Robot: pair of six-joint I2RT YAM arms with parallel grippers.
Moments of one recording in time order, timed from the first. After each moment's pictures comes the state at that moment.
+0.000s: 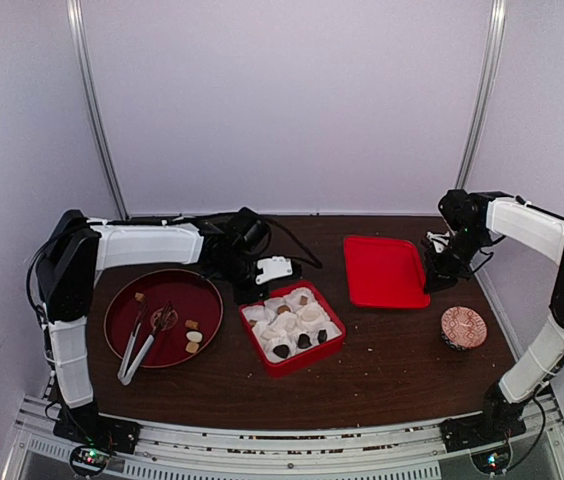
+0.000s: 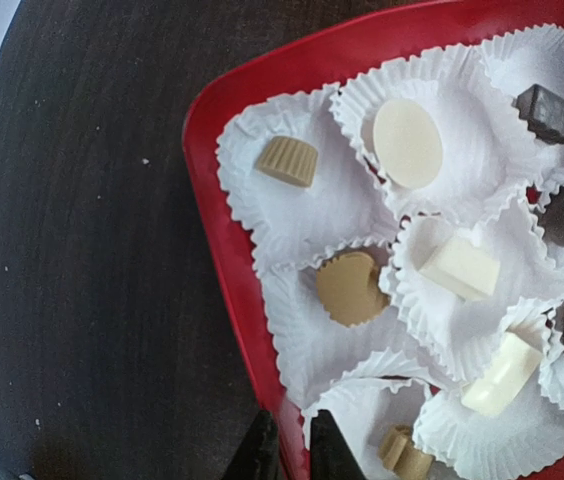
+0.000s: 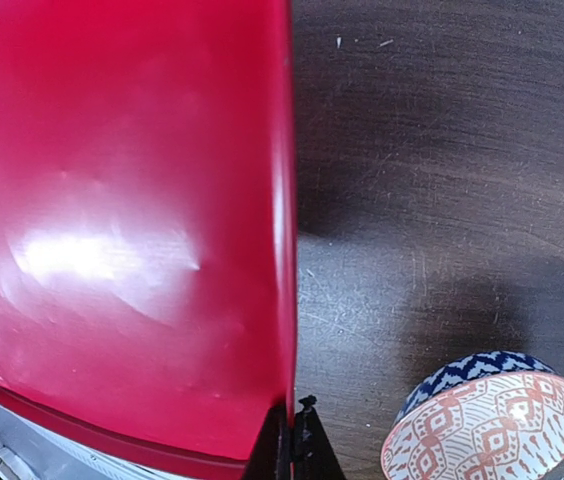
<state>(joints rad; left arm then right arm) -0.79 1.99 1.49 -0.56 0.07 0.66 0.15 1.60 1.28 -1.08 -0.25 0.16</state>
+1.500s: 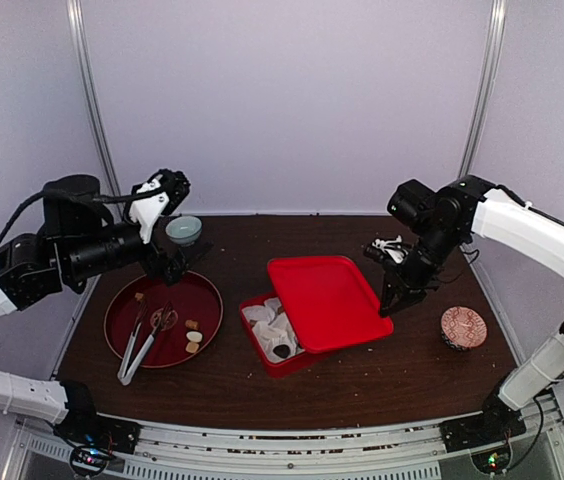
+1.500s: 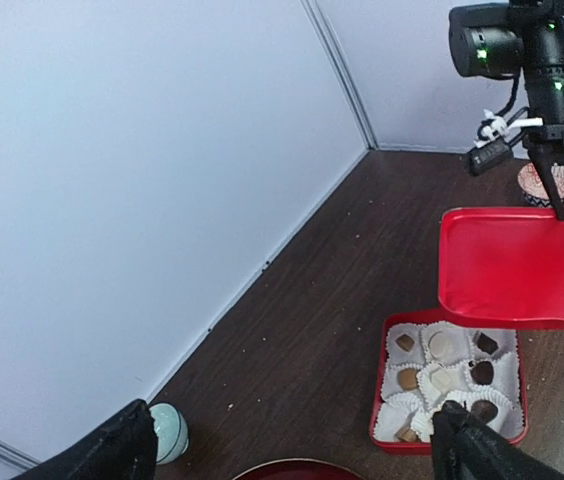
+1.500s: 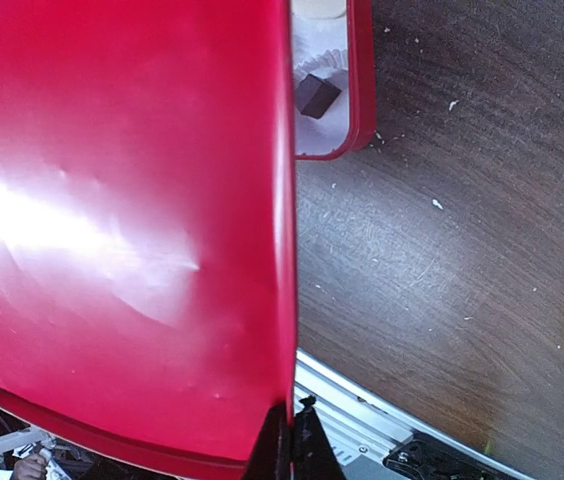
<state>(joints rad) -0.95 0.96 1.06 -0.34 -0.19 0.39 0.63 1.51 1.44 -1.30 -0.42 0.26</state>
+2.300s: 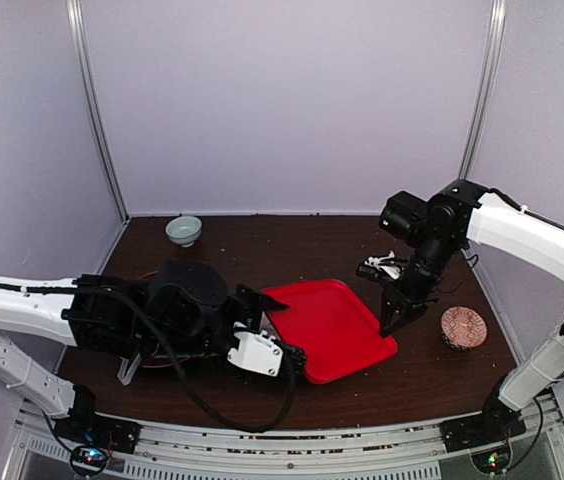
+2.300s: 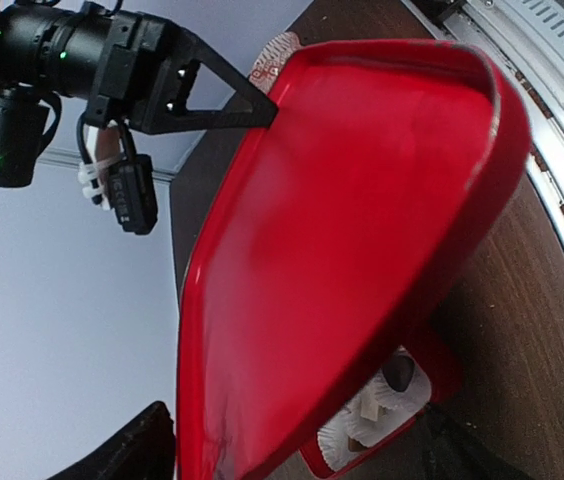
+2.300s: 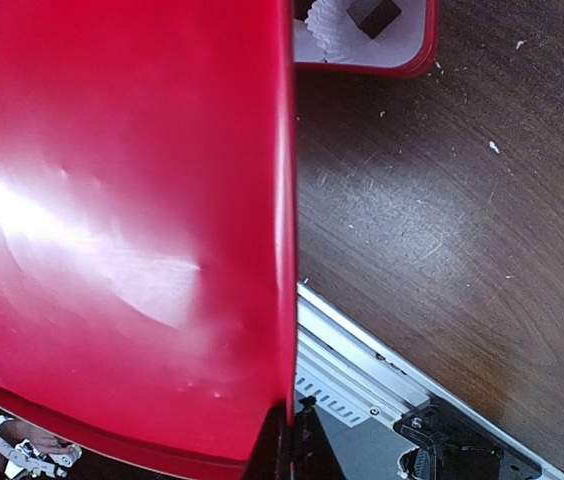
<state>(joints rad) -1.41 1.28 1.07 -0.38 -0.31 0.90 0.72 1.51 1.43 -1.39 -0.47 0.22</state>
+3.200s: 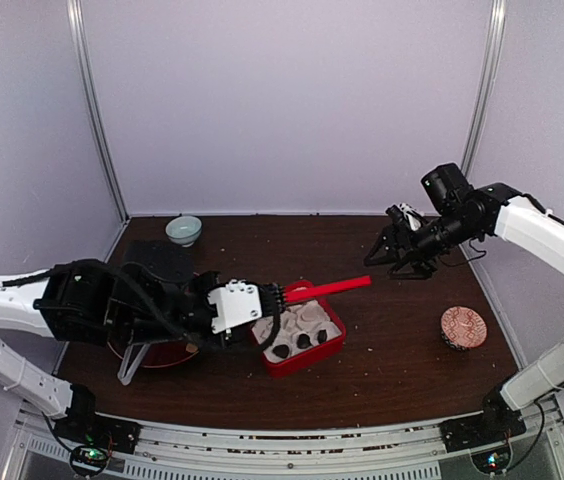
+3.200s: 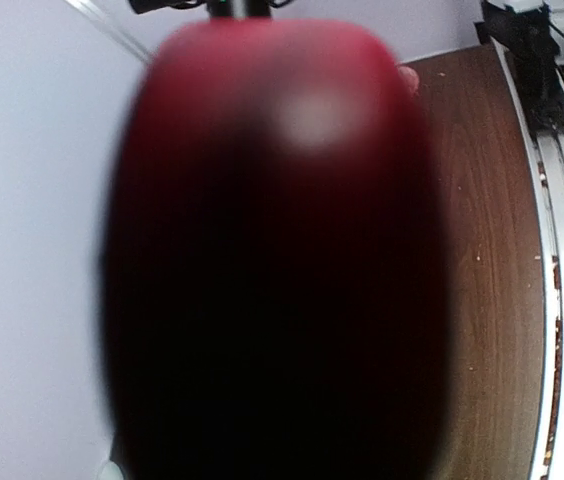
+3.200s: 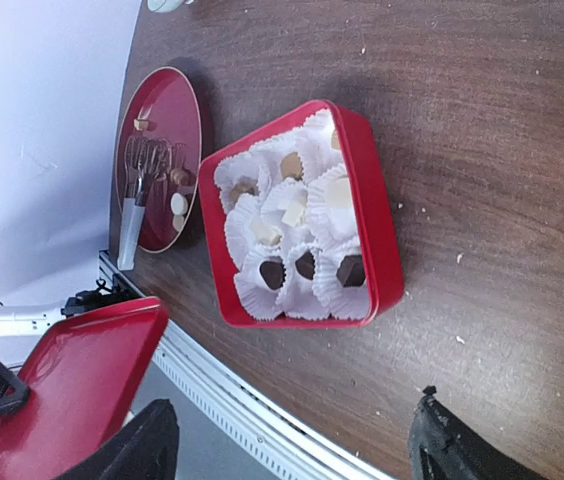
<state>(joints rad) -1.40 1.20 1.10 -0.40 -0.38 0.49 0.43 1.40 1.31 -0.91 -0.58 0.48</state>
